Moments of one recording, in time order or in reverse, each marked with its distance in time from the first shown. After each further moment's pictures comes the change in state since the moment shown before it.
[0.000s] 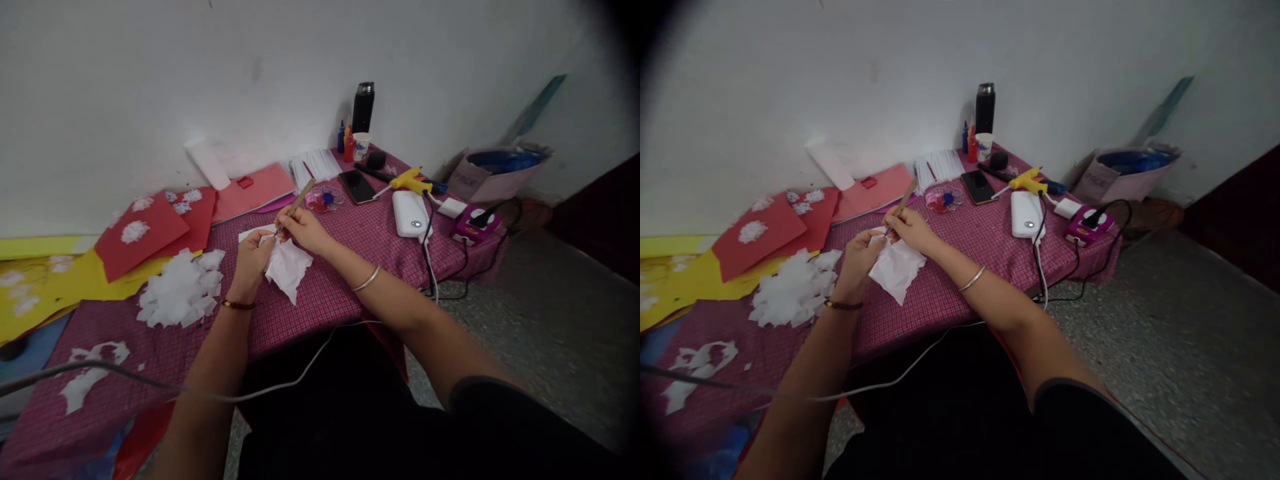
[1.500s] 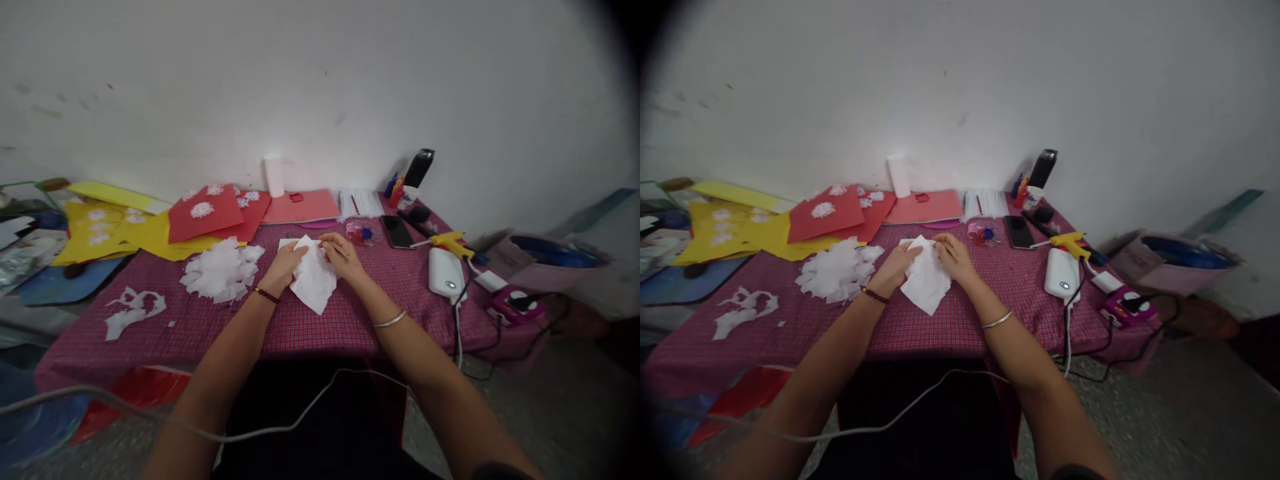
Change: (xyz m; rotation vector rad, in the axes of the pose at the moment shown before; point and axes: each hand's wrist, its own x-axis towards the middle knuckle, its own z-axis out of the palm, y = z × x) left_hand 0.006 -0.003 -0.007 -0.323 0.022 -0.179; right_hand -0.009 0.011 -0.006 -0.384 0.030 -0.008
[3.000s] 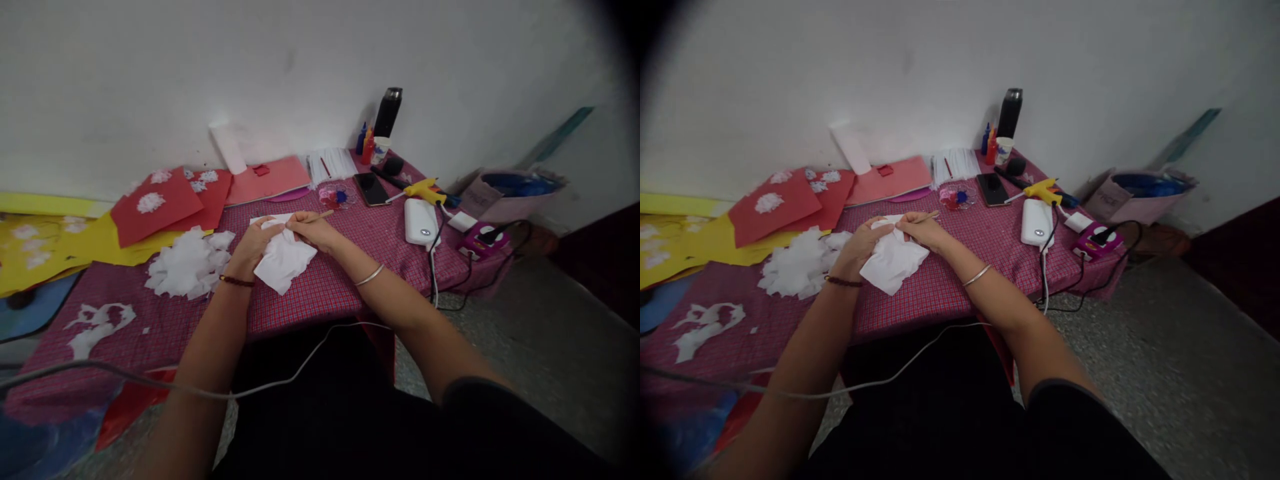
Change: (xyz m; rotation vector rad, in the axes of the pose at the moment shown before) left_hand -0.004 0.012 -0.008 0.103 -0.133 -0.025; right_hand -0.003 -0.011 0.005 0.254 -0.207 0.245
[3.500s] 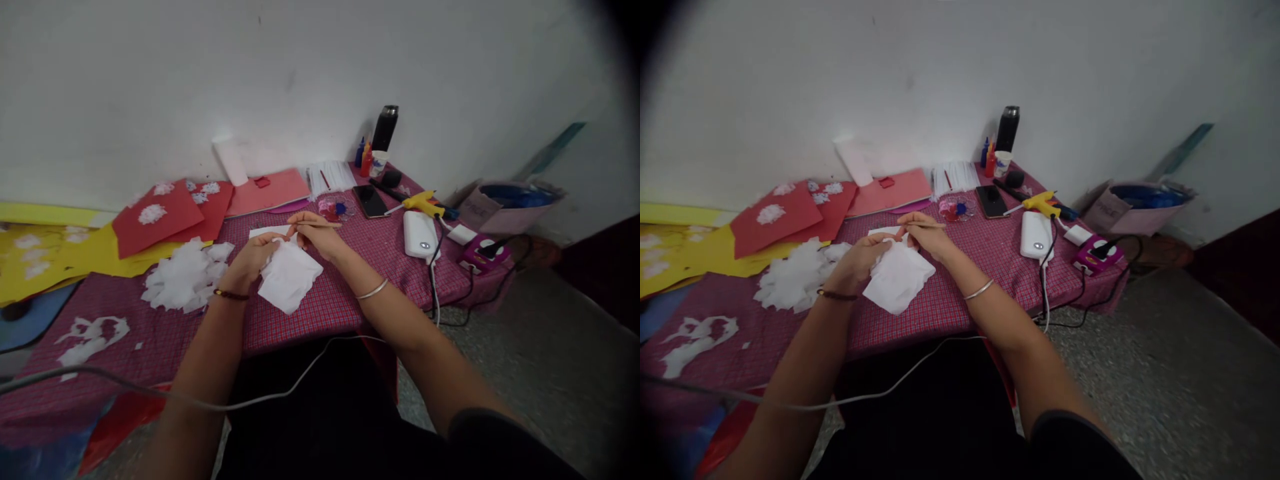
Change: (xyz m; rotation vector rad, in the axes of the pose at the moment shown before) left_hand -0.006 0.004 -0.002 0.174 -0.056 -0.026; right_hand -0.002 -0.015 -0.009 0.144 0.062 -0.091
